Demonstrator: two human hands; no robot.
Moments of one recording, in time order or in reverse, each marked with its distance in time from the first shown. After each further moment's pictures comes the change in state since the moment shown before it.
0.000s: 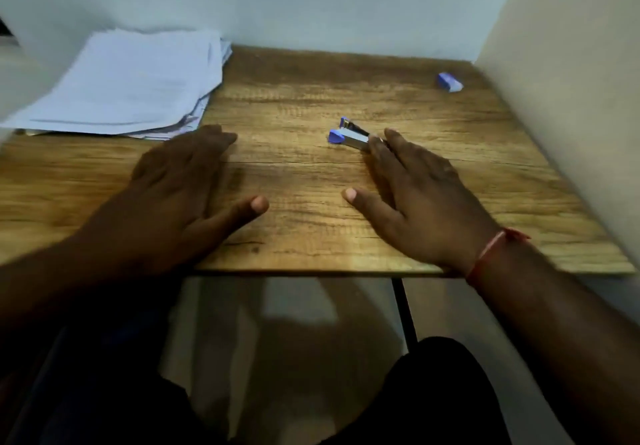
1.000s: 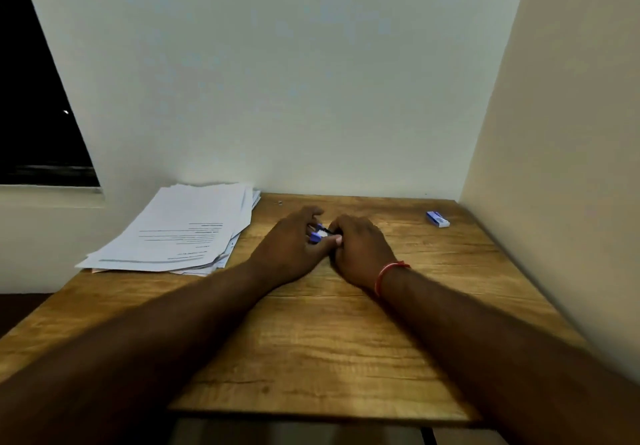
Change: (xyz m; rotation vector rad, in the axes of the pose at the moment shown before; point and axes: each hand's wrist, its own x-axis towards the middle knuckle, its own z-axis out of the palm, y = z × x) left_hand 0.183 0.042 0.028 -0.433 0.284 0.071; right_hand 0.165 -0.012 0.014 0.256 0.281 -0.041
